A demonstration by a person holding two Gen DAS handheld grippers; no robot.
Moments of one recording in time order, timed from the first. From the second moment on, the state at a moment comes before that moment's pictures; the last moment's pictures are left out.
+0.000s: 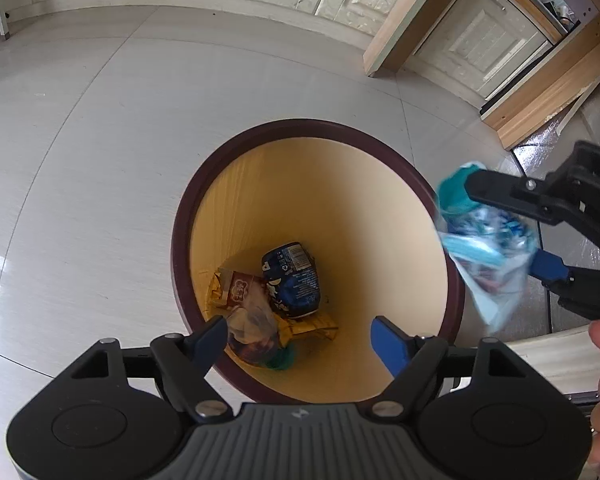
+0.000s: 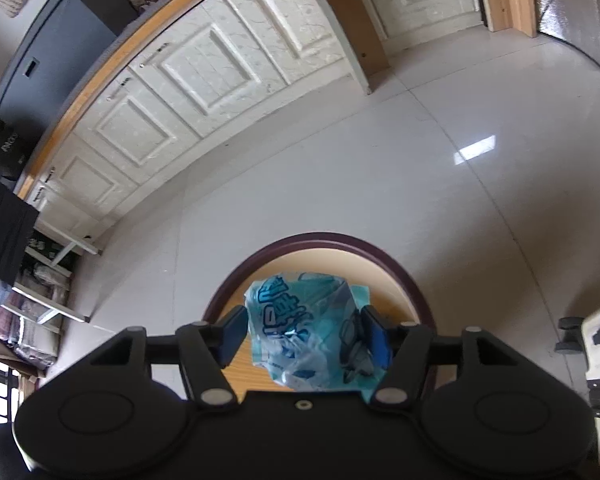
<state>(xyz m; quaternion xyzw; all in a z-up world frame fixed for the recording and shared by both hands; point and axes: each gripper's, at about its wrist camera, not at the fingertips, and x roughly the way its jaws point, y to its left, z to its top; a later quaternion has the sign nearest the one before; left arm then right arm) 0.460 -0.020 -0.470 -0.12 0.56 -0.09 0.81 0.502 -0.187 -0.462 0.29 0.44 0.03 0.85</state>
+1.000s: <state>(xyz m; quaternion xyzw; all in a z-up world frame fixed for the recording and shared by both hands) 0.452 0.004 -0.444 -0.07 0.56 -0.04 0.83 0.483 -0.168 -0.464 0.09 0.52 0.01 0.85</state>
